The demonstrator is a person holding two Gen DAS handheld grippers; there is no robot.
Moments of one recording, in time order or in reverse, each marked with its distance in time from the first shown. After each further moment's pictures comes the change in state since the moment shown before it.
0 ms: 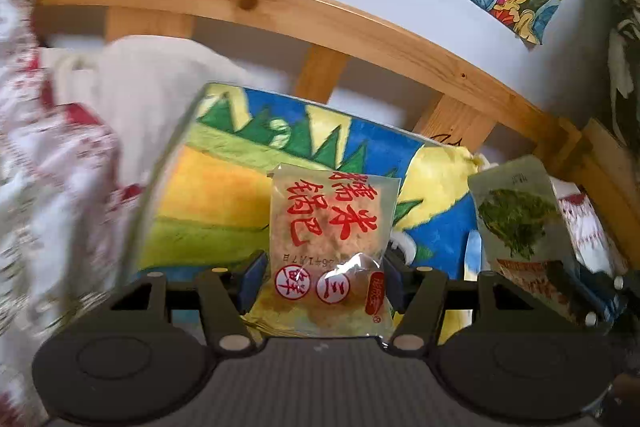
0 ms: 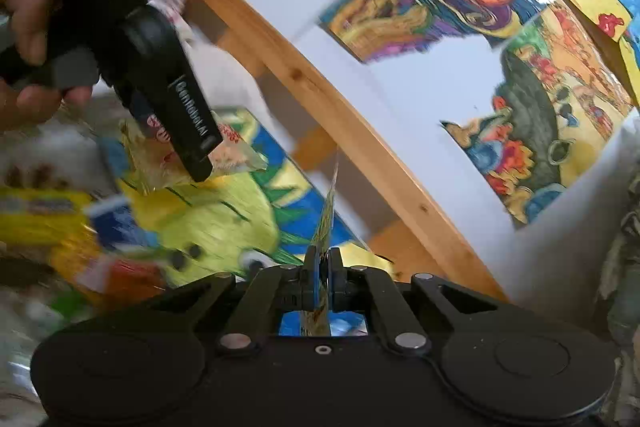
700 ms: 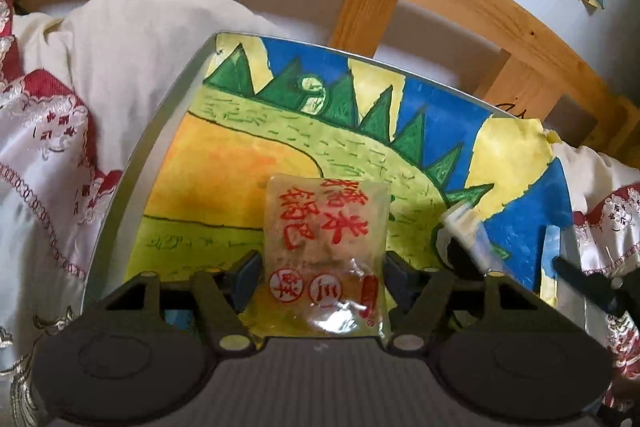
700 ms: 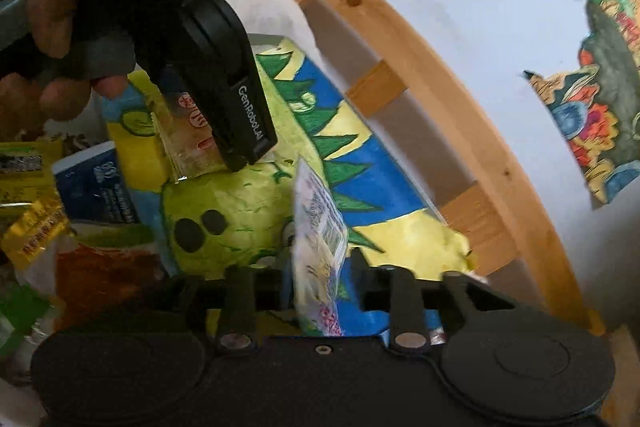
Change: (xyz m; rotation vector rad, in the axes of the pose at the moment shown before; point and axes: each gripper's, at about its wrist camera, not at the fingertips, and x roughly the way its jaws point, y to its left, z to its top) left arm 0.071 0.020 0.003 -0.004 0.091 0.086; right arm 0.091 0.039 -0.004 -0.025 0.139 0.139
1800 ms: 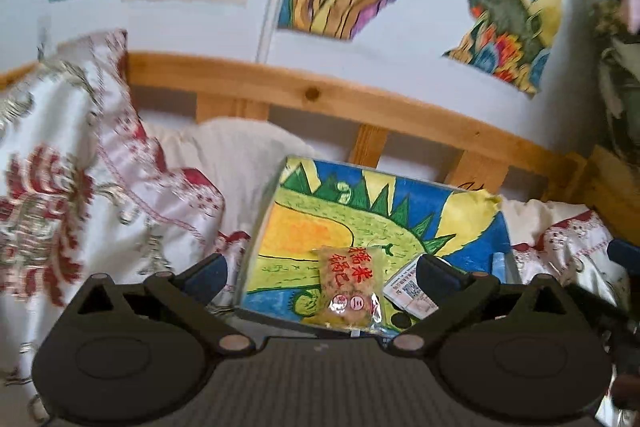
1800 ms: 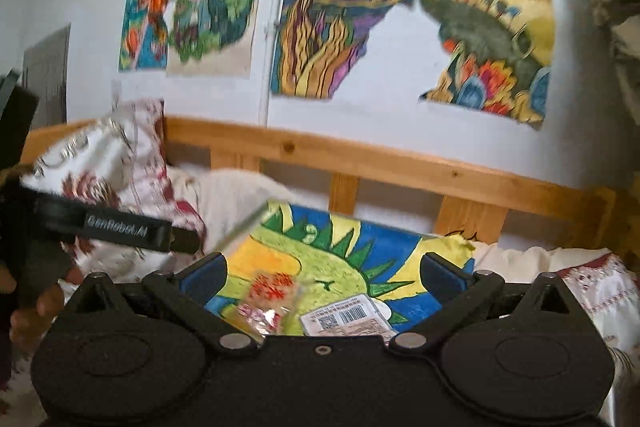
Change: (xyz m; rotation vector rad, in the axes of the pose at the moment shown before) left arm -0.191 0.028 -0.055 0.054 -0.332 0.049; right arm -0.169 -0.047 0.003 0.680 -0.285 0.083
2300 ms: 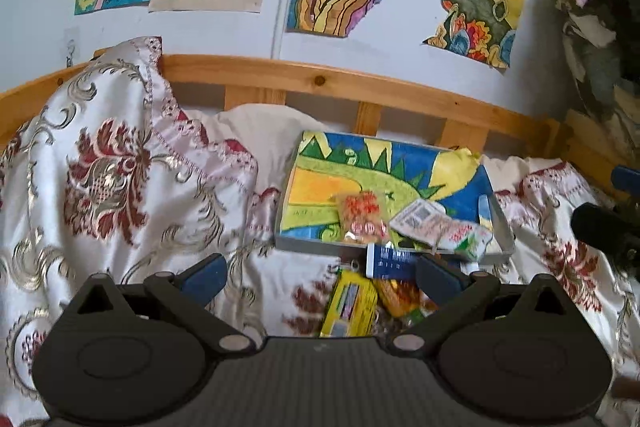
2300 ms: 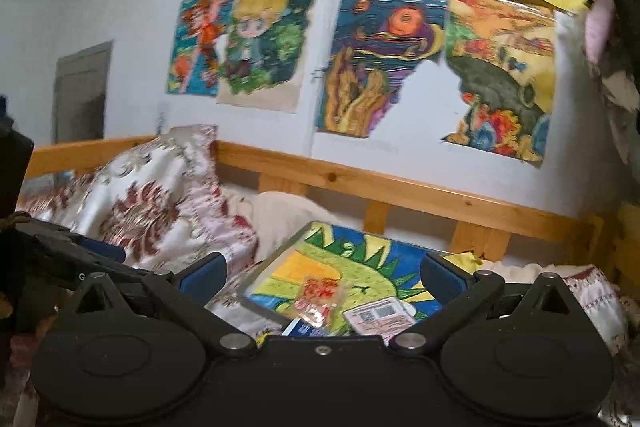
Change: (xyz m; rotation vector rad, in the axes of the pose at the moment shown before) left arm -0.094 0.019 -0.063 0.072 0.008 0.007; right arm -0.098 0.045 -0.013 -0.078 -0.076 0.058
